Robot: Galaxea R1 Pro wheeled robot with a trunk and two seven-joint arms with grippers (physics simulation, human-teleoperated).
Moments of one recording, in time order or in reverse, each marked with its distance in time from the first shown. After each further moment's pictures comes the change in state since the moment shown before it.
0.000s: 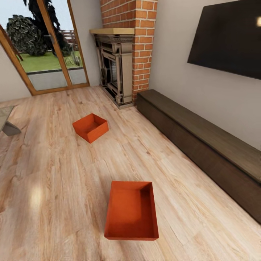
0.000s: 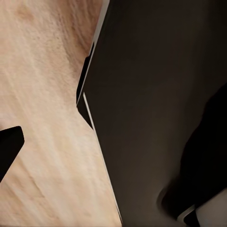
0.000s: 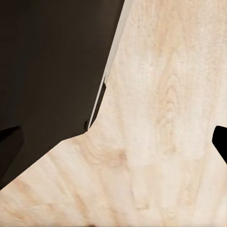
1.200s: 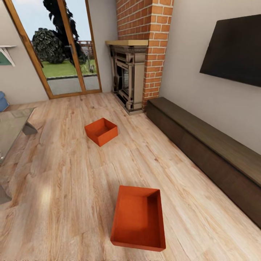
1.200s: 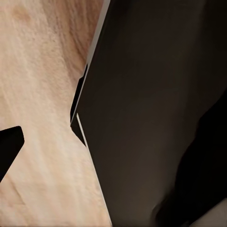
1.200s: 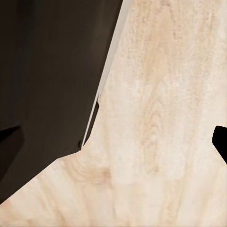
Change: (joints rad) left arm 0.000 0.000 0.000 0.000 0.000 0.000 0.000; right arm 0.000 -0.001 0.000 0.000 0.003 -0.001 -0.003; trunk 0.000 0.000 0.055
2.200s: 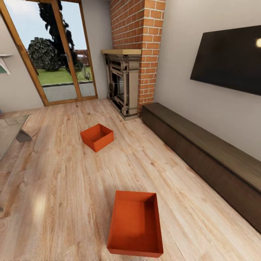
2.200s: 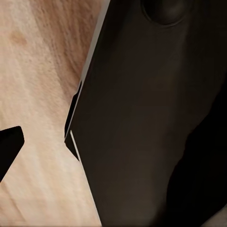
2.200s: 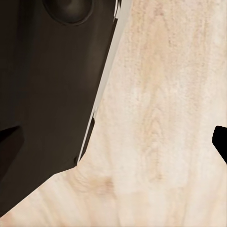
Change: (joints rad) left arm 0.000 -0.001 0.000 0.000 0.000 0.000 0.000; right arm 0.000 0.001 0.002 0.000 0.001 0.001 -0.001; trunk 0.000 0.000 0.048
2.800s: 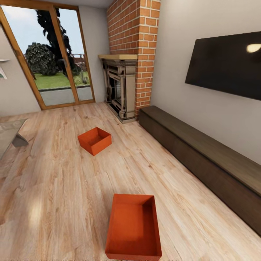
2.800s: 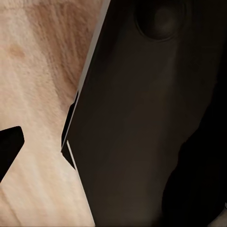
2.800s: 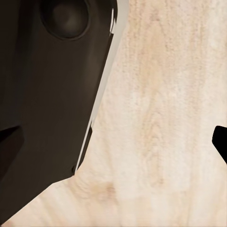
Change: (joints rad) left arm 0.000 0.000 0.000 0.000 0.000 0.000 0.000; right arm 0.000 0.000 0.001 0.000 0.000 0.000 0.001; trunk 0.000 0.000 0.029
